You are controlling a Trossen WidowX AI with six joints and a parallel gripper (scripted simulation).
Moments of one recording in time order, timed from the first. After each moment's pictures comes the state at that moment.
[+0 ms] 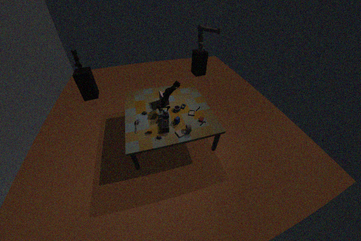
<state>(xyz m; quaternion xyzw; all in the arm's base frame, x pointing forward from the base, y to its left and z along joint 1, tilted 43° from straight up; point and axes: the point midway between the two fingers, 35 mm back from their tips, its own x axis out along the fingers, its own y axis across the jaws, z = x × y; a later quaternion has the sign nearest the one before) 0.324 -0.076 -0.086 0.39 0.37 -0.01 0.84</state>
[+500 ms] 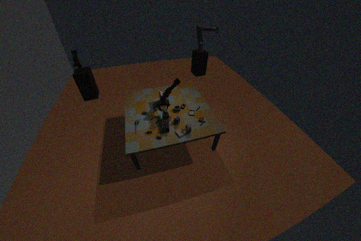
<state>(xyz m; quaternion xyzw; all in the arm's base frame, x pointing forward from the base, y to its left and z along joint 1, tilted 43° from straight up) 0.321 -0.108 -0.052 0.39 0.37 -0.01 0.84</state>
